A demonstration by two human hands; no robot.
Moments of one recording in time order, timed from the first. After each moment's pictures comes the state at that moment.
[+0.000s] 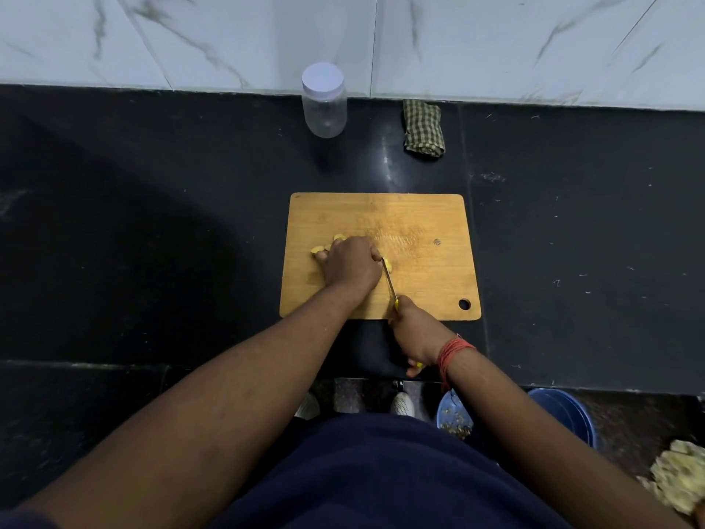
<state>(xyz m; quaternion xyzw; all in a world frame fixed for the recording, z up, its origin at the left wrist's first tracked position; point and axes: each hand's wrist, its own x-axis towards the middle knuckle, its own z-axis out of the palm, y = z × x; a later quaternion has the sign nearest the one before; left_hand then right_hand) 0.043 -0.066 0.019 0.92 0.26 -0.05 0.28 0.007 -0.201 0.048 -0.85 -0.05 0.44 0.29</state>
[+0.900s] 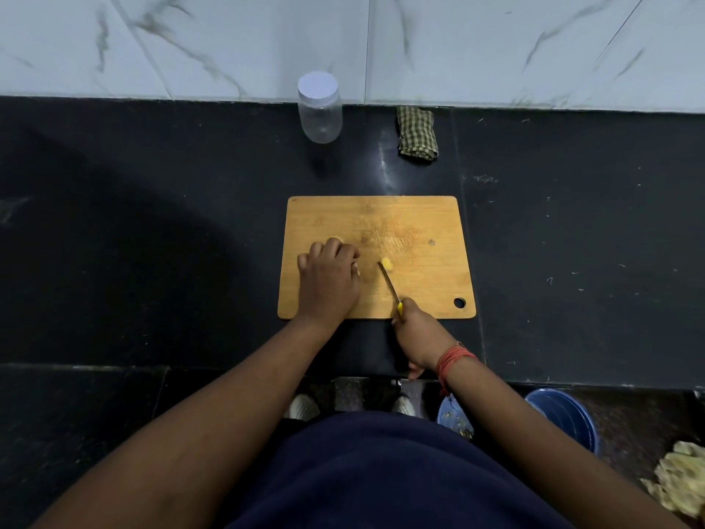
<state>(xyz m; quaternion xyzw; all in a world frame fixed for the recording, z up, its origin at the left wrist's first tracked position) -0.004 -0.046 0.004 0.97 0.12 0.13 0.16 -0.002 -0.211 0.051 -0.86 -0.02 0.41 0.29</state>
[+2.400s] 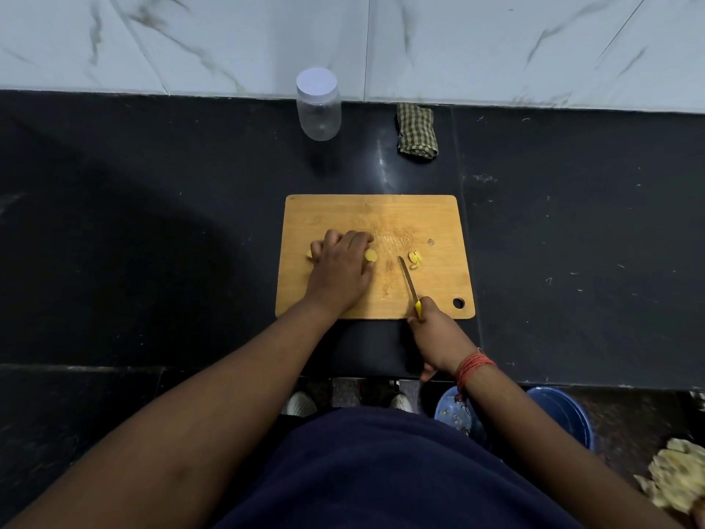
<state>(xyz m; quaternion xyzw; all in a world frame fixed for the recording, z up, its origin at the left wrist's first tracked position) 0.020 -0.048 0.006 0.98 0.05 0.06 0.19 0.003 -0.233 0.051 -0.86 -0.01 0.39 0.32</state>
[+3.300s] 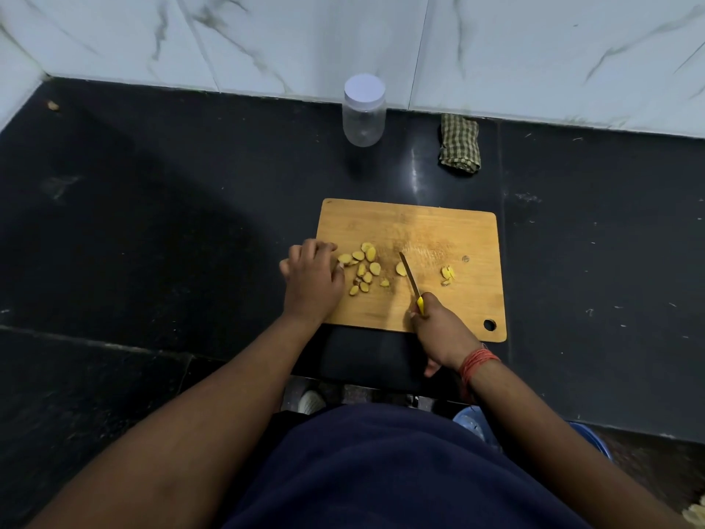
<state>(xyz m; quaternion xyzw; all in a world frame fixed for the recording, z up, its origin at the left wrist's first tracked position) -0.017 0.017 -0.008 0.95 0.23 0.08 0.18 0.022 -0.195 0.051 -0.86 -0.07 0.40 0.30</state>
